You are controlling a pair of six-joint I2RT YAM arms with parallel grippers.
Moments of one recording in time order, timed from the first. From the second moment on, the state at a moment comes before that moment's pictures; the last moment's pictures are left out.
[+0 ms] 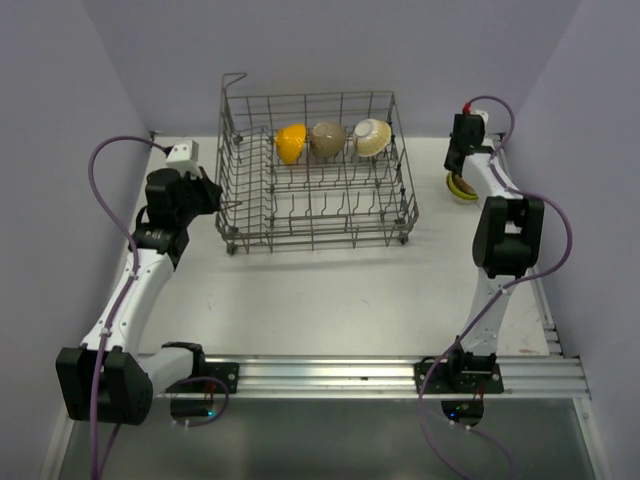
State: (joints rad) left arm -0.07 1.12 0.91 -0.15 0.13 -0.23; right arm -0.03 2.09 1.72 -0.34 0.35 0.16
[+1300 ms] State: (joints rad) left arm -0.16 1.12 0.90 -0.13 0.05 -0.18; right arm 0.06 1.61 1.45 -0.33 0.00 0.38
